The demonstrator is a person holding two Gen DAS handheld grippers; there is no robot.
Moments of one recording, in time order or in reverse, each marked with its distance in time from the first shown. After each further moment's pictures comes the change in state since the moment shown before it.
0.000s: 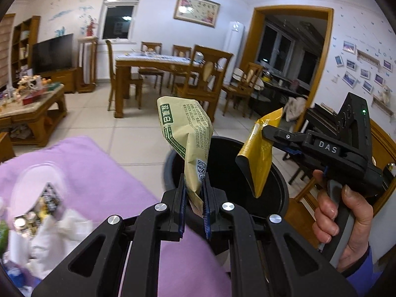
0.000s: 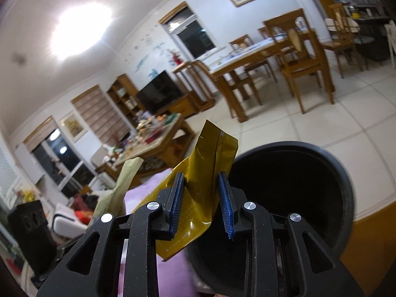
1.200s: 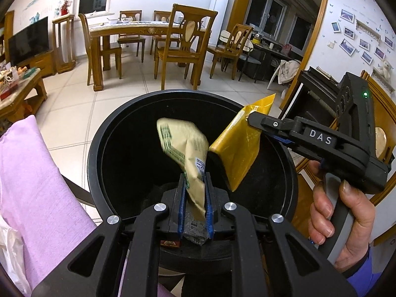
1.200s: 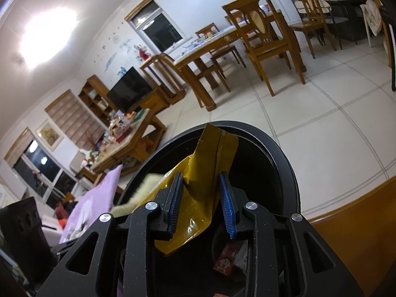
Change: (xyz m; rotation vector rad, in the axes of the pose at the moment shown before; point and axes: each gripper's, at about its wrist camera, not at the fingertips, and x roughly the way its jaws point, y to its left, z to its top) left arm 0.091 -0.043 -0.014 0.061 0.213 -0.047; right arm 0.051 -0.071 -0.041 0.092 0.058 -0.112
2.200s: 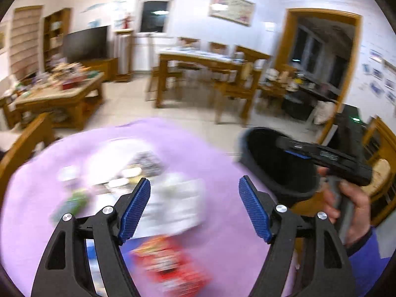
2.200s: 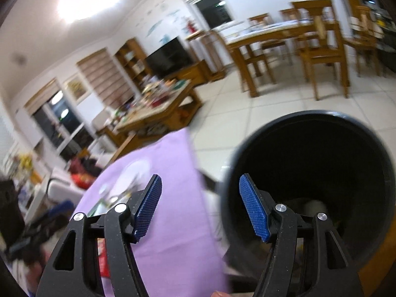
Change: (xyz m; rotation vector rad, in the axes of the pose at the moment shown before) left arm -0.219 0.153 -0.071 -0.187 -0.166 0.260; right arm 0.039 0.213 -0.068 -0.275 0.170 0.167
